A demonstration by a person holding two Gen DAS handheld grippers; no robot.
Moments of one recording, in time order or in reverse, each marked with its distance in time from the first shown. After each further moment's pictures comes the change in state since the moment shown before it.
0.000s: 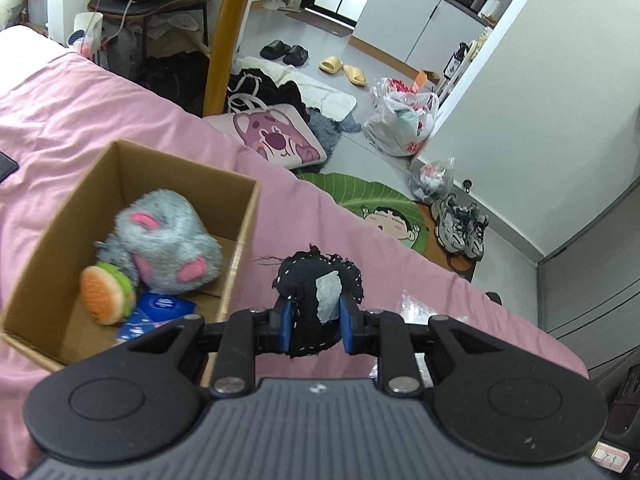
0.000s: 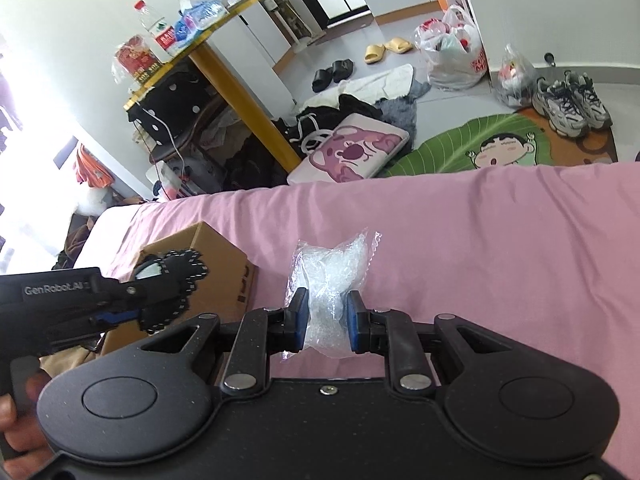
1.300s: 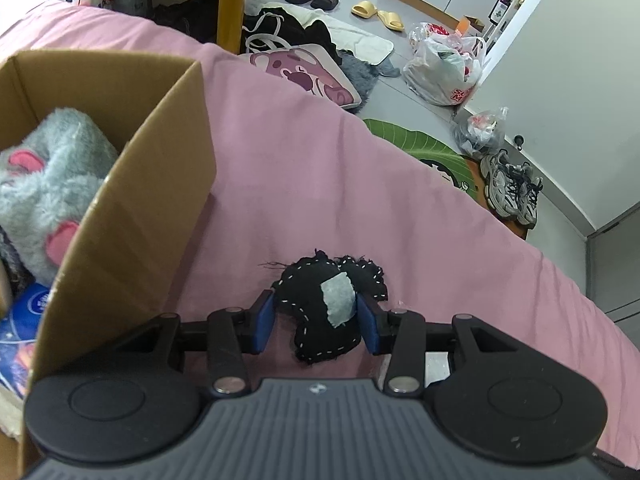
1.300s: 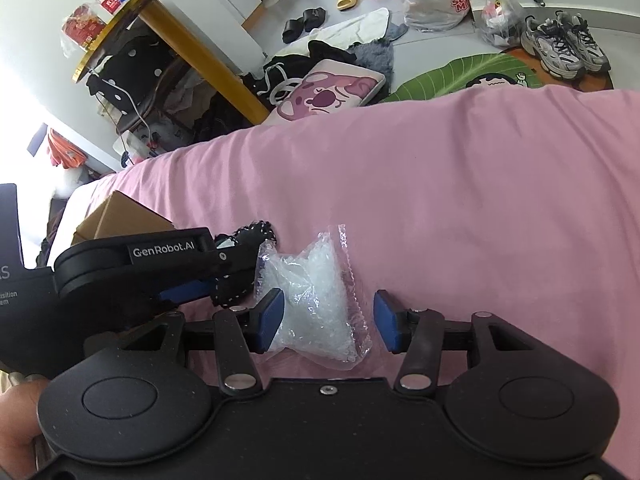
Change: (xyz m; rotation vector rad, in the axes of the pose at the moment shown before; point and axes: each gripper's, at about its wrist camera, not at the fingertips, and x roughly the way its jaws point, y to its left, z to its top) left arm 0.150 -0.010 -0.016 -0.013 0.144 0.117; right arm 0.073 -0.039 -0.007 0.068 0.159 -0.046
